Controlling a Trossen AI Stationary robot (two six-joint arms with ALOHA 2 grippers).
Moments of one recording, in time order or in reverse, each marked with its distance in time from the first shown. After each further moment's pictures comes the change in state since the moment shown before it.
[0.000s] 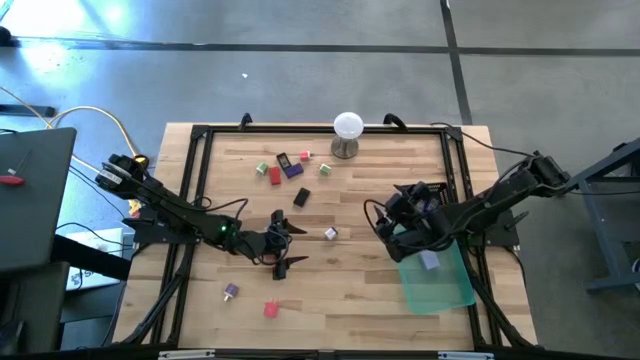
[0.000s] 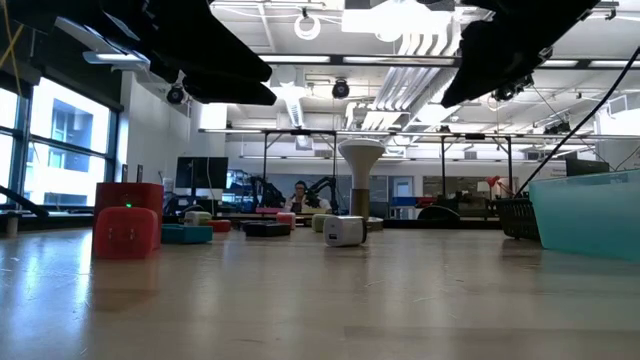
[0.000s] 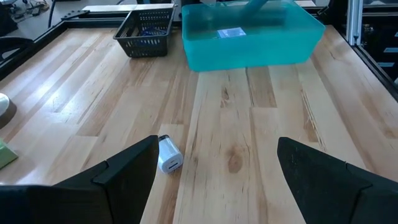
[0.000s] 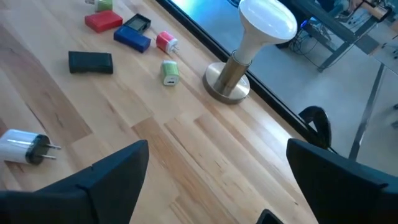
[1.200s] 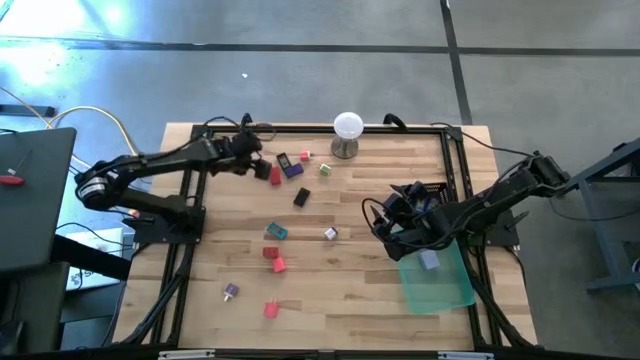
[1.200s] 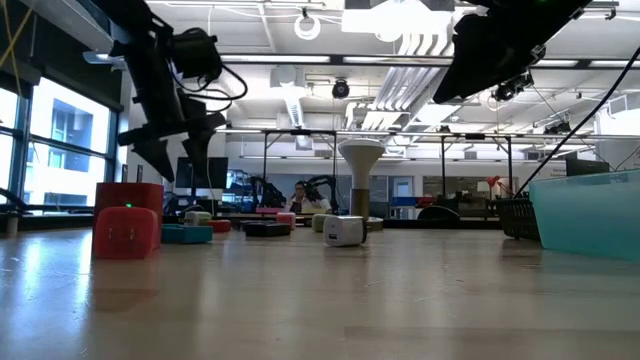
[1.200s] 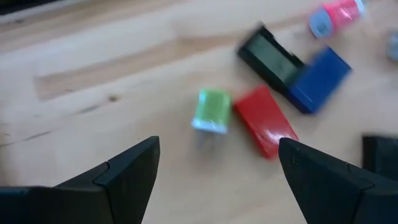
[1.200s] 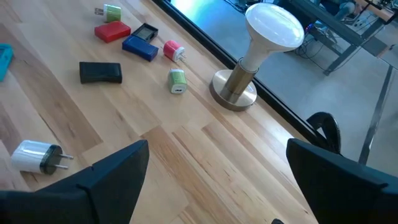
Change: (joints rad) left arm 0.979 -0.202 0.116 -0.973 0.233 -0.470; right arm -0.008 0.000 0.000 0.073 0.000 -0.048
